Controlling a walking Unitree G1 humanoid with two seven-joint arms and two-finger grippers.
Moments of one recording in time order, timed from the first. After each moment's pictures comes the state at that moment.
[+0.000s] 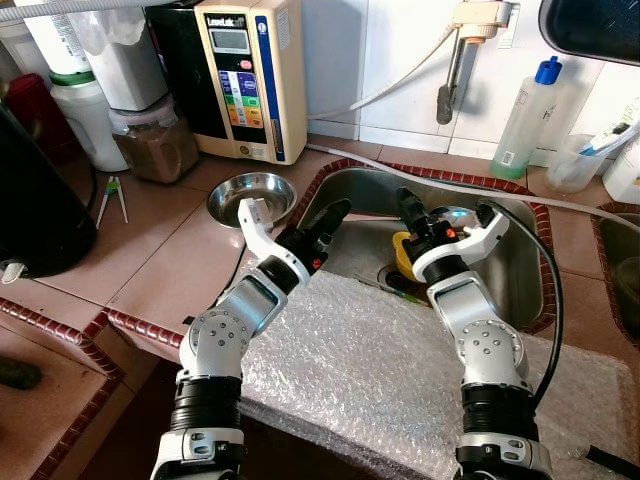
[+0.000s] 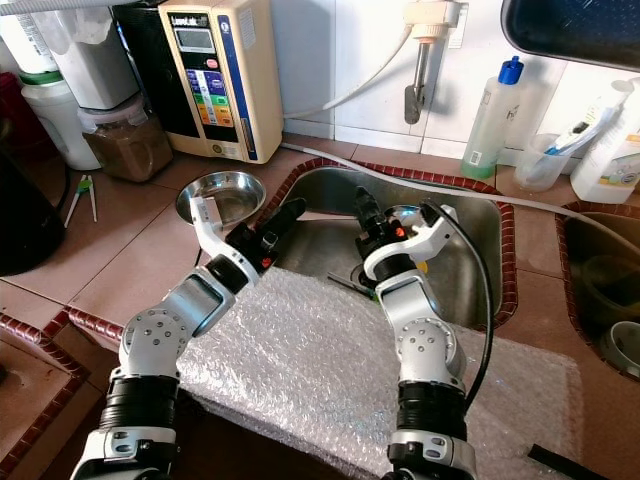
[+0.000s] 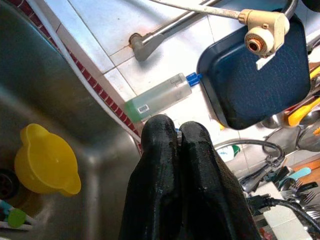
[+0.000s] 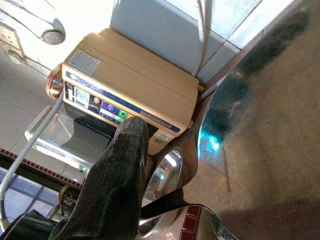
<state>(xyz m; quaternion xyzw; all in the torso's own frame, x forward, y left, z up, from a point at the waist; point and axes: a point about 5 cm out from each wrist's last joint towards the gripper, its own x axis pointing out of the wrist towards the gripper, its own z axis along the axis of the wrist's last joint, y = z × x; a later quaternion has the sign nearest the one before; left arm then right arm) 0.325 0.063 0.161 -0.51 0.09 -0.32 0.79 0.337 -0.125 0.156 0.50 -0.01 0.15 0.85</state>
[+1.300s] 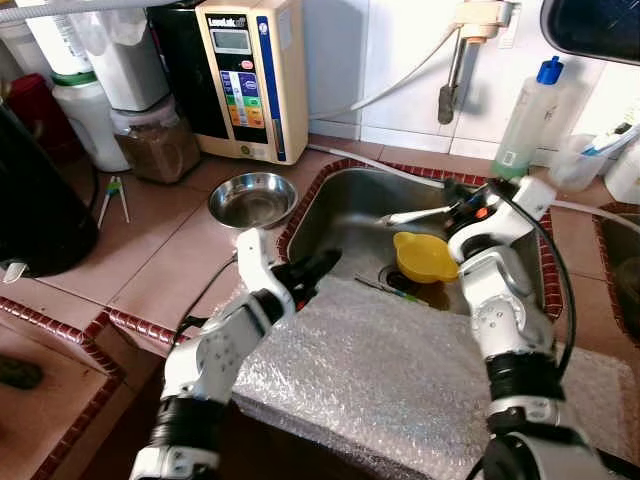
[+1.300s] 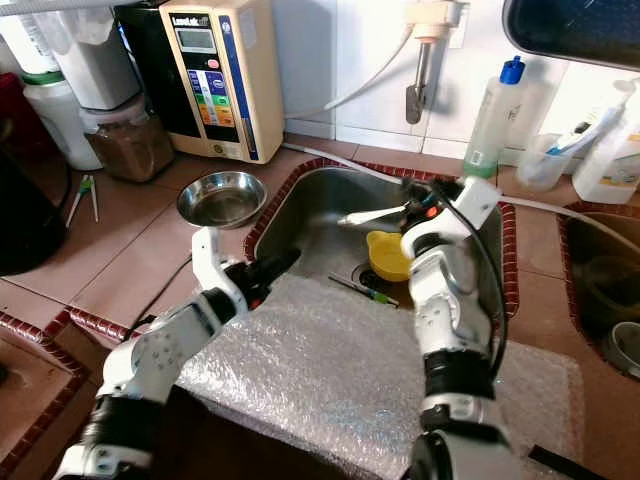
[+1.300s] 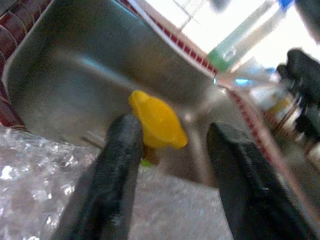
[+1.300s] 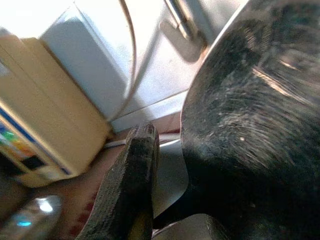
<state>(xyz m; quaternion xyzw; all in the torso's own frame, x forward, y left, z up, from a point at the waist) 0.314 0.085 0.112 -0.29 0.16 -0.30 0.90 0.366 -0.178 0.169 0.23 -0.06 0.01 0.97</state>
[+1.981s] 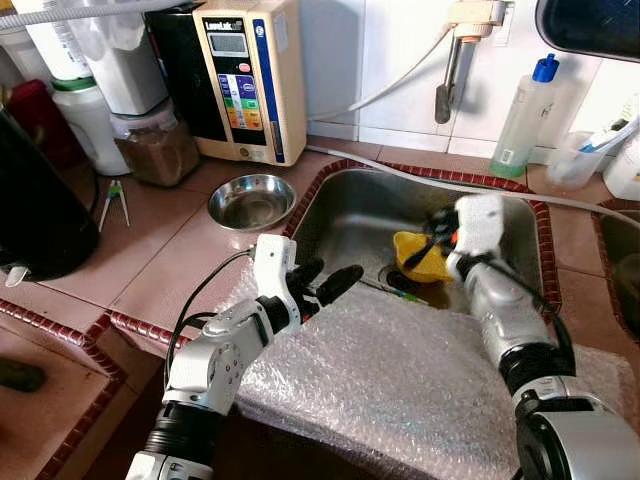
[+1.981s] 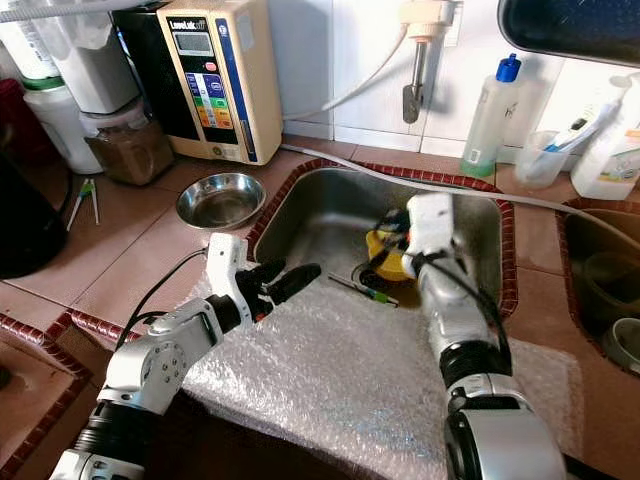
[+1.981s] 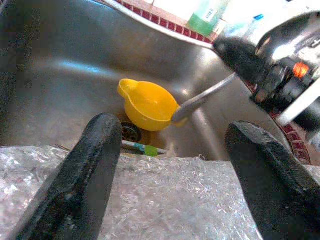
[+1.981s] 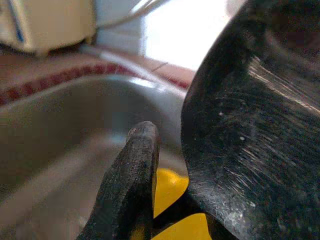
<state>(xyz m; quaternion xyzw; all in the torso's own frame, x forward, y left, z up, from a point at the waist) 0.307 0.075 0.115 -0.20 0.14 -0.35 0.91 0.370 -0.180 0.122 -0.07 0.02 0.09 0.99</state>
